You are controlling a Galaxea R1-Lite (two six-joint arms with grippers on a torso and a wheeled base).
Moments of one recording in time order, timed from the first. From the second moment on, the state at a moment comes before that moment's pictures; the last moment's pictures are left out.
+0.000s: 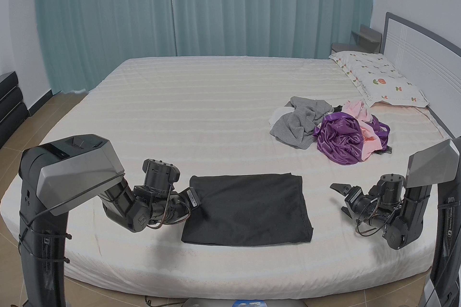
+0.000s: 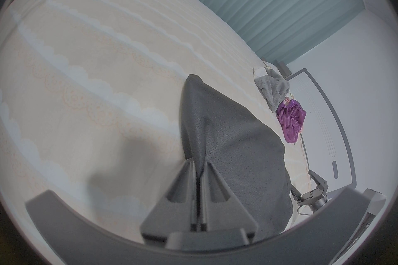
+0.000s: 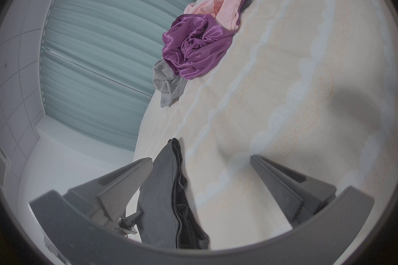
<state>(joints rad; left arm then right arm) -0.37 2.37 -0.96 -0.71 -0.15 -0.79 0.11 2.40 -0.43 -1.51 0.21 1.00</state>
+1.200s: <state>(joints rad) -0.34 2.28 -0.85 -0.71 -0.09 -0.90 0.11 2.40 -0.43 -1.51 0.21 1.01</state>
